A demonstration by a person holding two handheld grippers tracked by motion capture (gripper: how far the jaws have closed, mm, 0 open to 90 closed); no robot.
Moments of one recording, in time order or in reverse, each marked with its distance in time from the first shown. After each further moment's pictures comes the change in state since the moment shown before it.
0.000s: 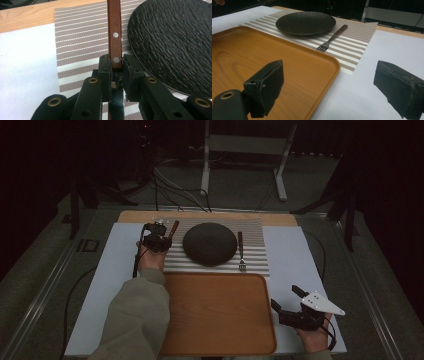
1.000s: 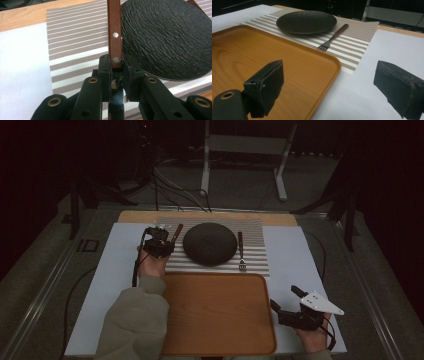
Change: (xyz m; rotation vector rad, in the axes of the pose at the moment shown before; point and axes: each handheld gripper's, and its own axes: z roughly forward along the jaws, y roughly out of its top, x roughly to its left) left arm -0.016 -0.012 -0.026 -0.011 -0.033 0.024; right arm 0.001 0.000 0.001 0.006 0.003 -0.005
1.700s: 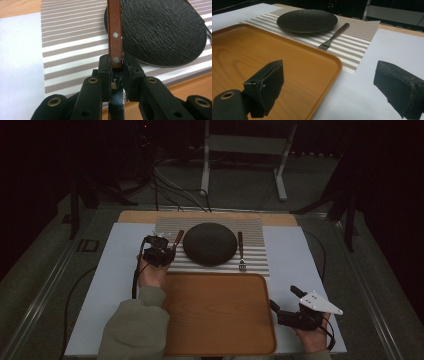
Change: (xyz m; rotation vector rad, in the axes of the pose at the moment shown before) left arm -0.012 -0.022 -0.012 -0.007 -0.020 -0.023; right arm 0.001 0.000 0.001 0.006 0.002 -0.002
